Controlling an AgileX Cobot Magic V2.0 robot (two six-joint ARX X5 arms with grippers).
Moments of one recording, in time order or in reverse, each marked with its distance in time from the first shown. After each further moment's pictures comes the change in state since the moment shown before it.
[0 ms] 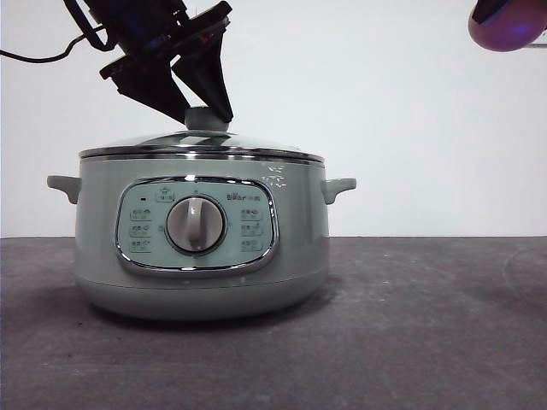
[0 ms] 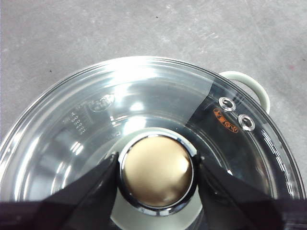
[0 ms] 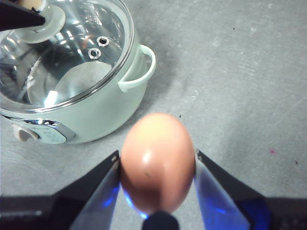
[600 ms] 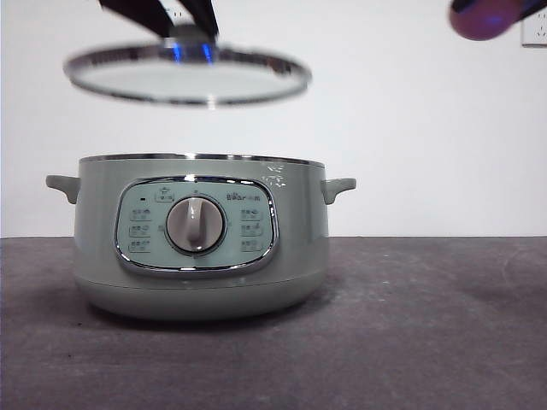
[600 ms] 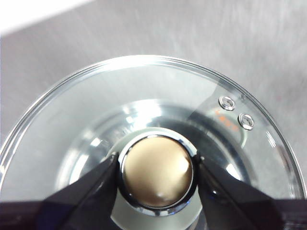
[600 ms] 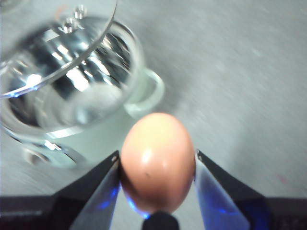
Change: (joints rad) left arm 0.002 -0.079 0.248 -0.240 -0.053 0.000; right arm 0.000 0.030 0.000 0.121 -0.048 0.000
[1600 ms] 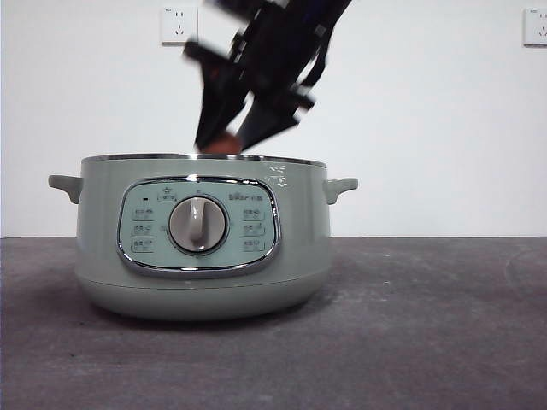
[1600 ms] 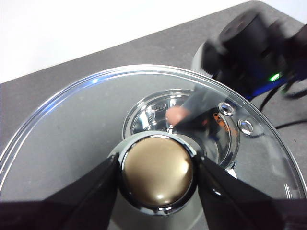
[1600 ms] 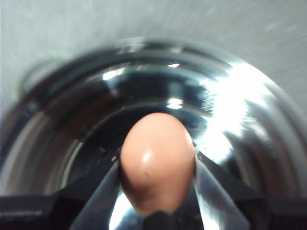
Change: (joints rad) left arm 0.059 -0.544 0.050 -0.425 -0.074 0.002; right arm 0.256 0.960 0.559 0.232 -0.055 -0.168
